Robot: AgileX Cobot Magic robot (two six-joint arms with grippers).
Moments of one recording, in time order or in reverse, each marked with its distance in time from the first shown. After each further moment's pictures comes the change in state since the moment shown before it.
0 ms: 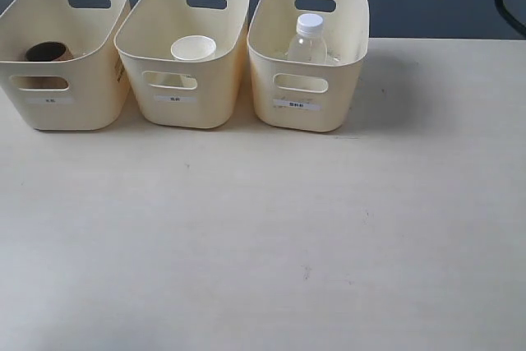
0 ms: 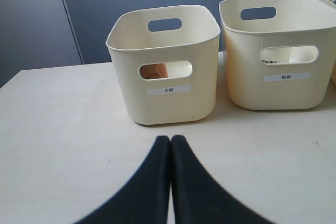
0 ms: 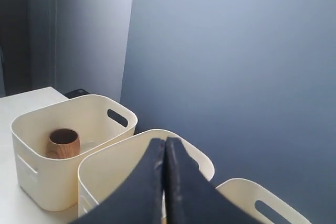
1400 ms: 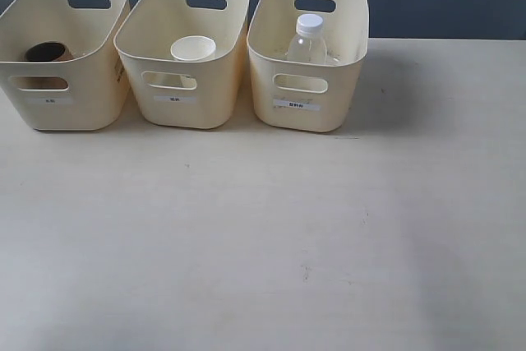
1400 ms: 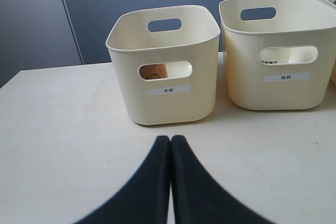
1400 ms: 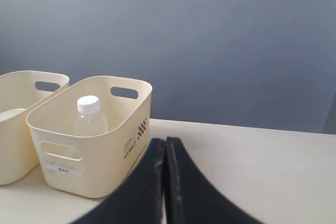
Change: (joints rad) left arm 0.000 0.000 0.000 0.000 0.000 0.000; right arm -0.793 -0.859 0.676 0.050 0.374 0.138
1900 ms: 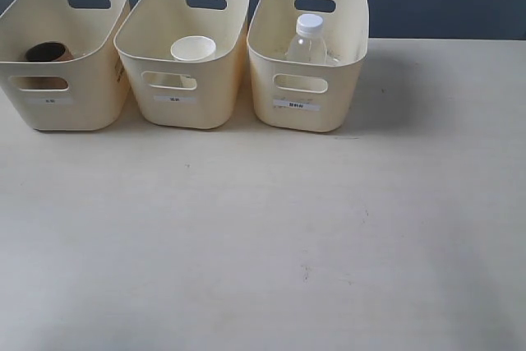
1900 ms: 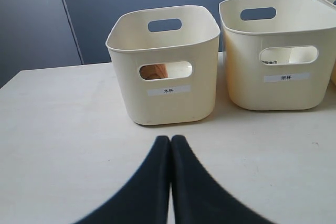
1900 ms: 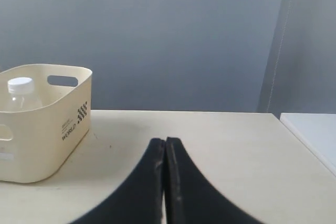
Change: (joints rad) left arm 0.000 0.000 0.000 0.000 0.000 0.000; right arm -0.003 -0.367 0.207 -0.863 -0.015 0.820
